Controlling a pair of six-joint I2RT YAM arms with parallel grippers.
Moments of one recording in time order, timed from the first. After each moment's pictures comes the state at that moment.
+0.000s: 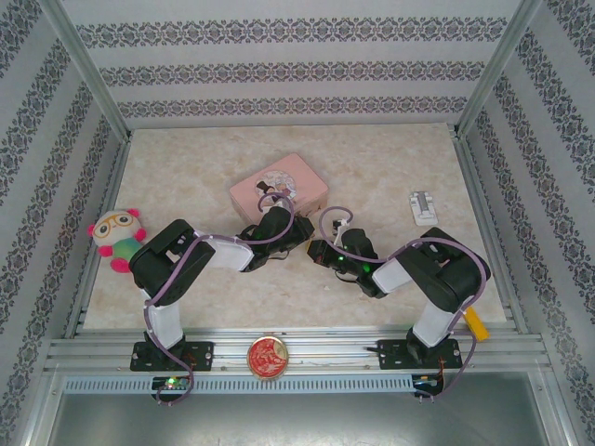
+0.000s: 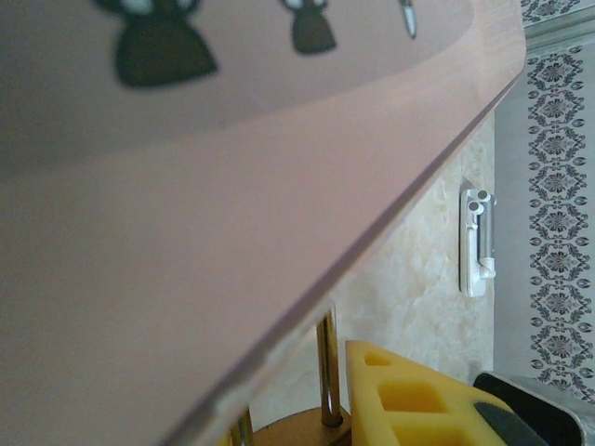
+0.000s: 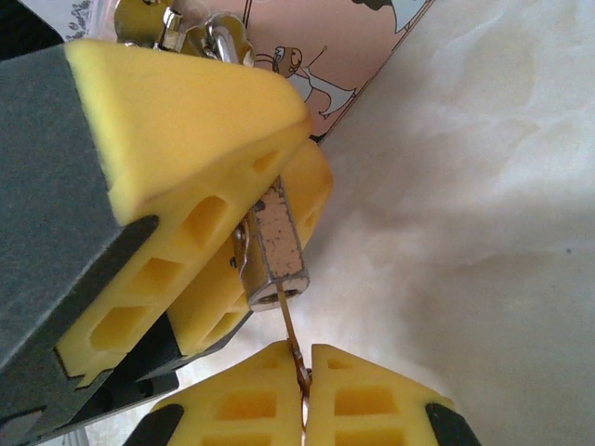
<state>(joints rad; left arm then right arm) -0.71 1.87 0.84 0.49 0.06 -1.19 0.62 1.73 0.38 0.89 -0.29 1.00</state>
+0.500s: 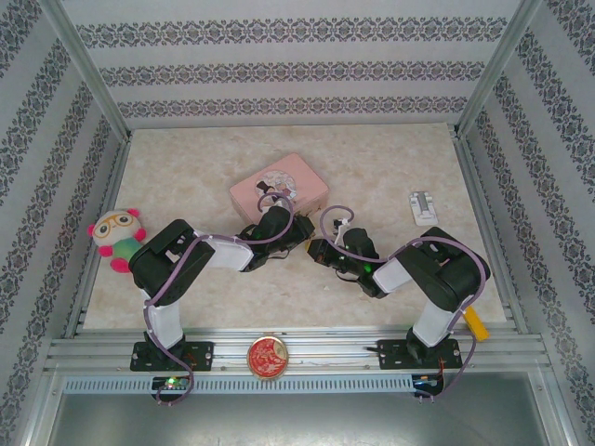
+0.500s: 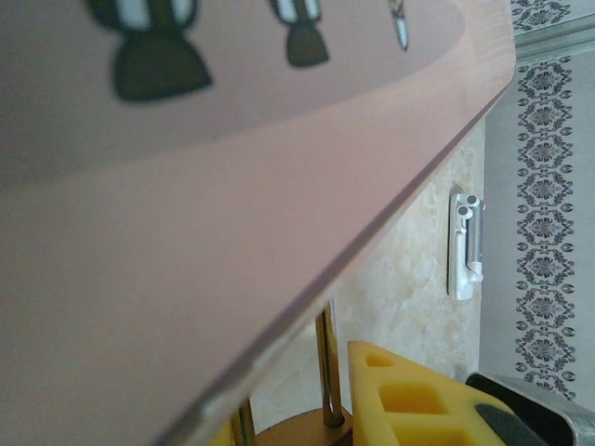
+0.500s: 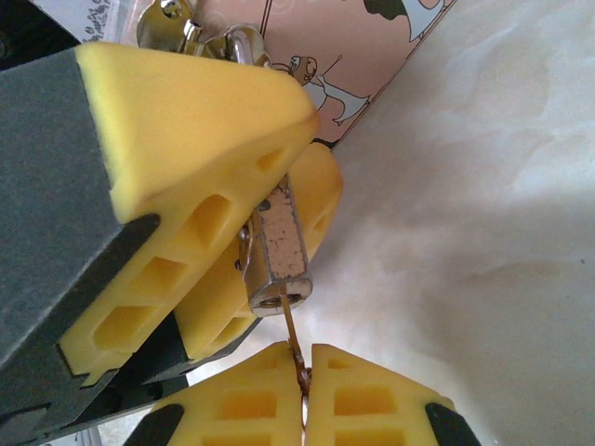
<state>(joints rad) -0.71 1.87 0.84 0.50 0.07 -1.22 0.60 1.73 0.37 0.92 -0.31 1.00</state>
